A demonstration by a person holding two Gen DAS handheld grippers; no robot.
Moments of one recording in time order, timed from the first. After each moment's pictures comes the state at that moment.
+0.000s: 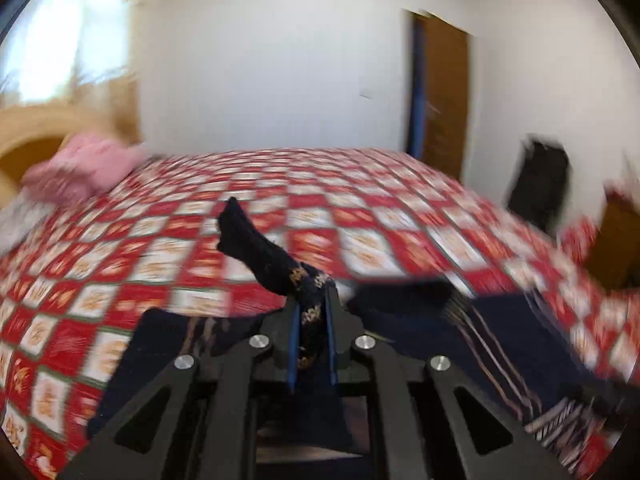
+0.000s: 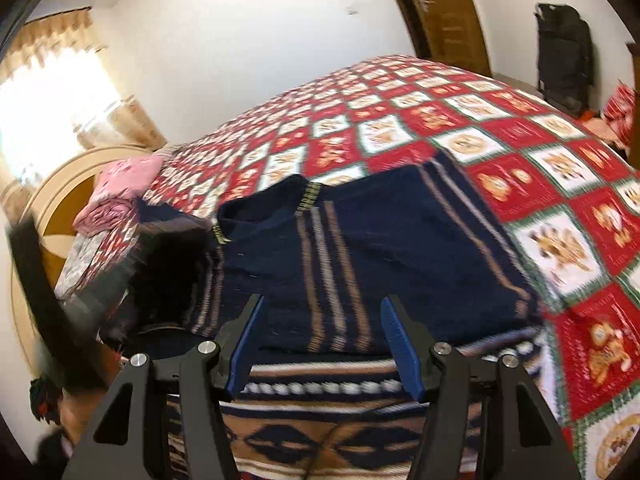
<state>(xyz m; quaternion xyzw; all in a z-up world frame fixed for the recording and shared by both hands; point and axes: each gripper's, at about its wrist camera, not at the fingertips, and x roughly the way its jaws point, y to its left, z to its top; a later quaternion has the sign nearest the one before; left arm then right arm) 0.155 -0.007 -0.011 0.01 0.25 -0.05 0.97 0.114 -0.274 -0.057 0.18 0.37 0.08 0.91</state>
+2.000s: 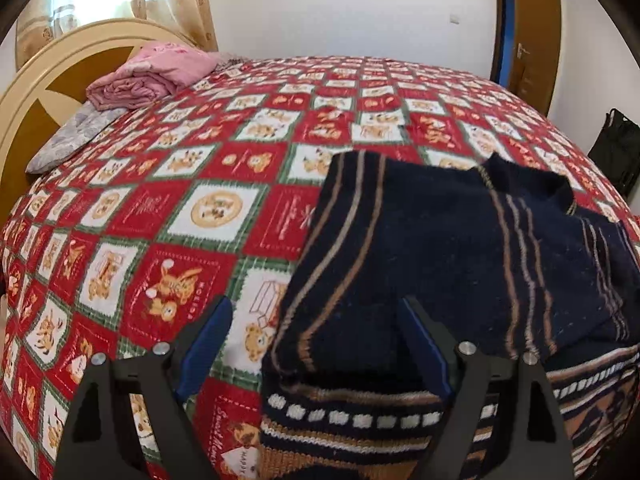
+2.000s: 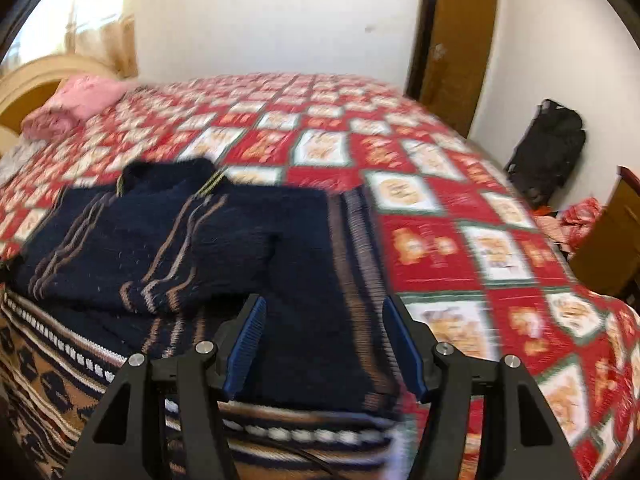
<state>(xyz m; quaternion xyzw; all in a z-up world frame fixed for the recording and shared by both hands) 0.121 0.092 -0.075 -0.03 0.40 0.11 0.91 0.139 -0.311 -0.060 -0.04 0.36 0.01 0.93</state>
